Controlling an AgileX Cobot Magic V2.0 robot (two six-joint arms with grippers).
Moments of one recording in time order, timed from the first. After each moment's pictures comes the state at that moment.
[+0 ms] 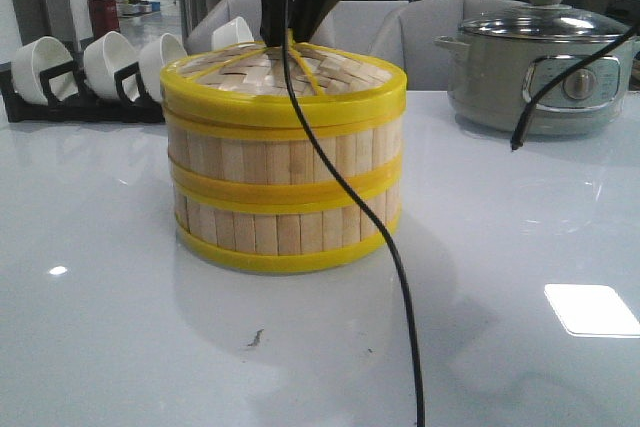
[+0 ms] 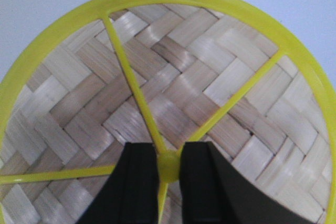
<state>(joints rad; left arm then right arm) -0.33 0.71 -0.55 0.11 0.34 -0.17 0.58 2.13 -2.16 -0.04 1.04 0.11</state>
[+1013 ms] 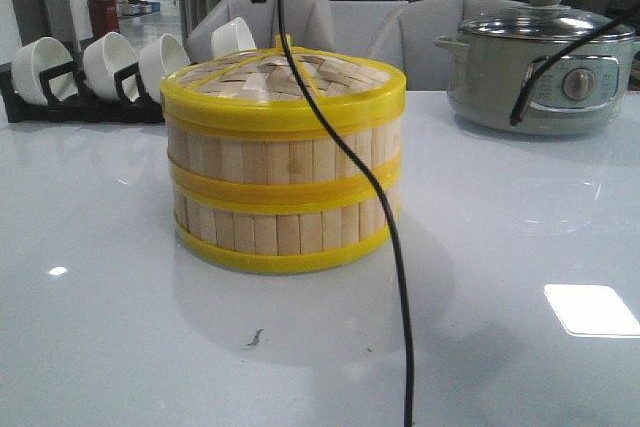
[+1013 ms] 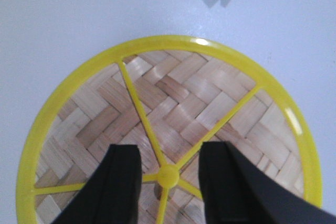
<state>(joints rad) -0.33 0.71 -0.55 0.11 0.34 -0.17 0.58 2.09 -2.20 -0.05 1.00 0.11</state>
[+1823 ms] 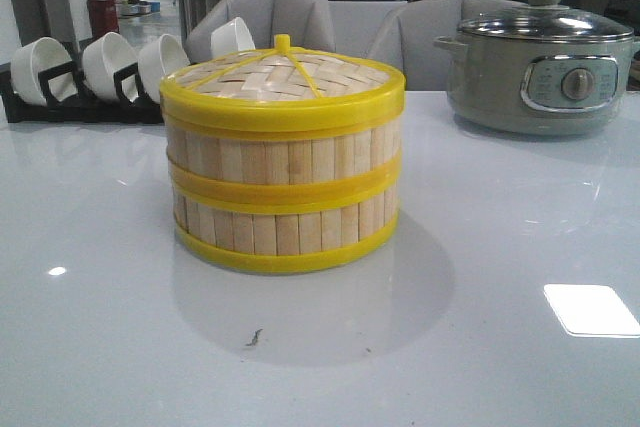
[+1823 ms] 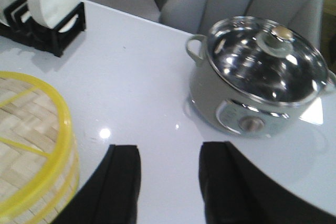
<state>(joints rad) -0.33 0.71 -0.55 0.11 0.34 -0.17 0.23 1.28 -1.32 -0.22 0.57 0.11</state>
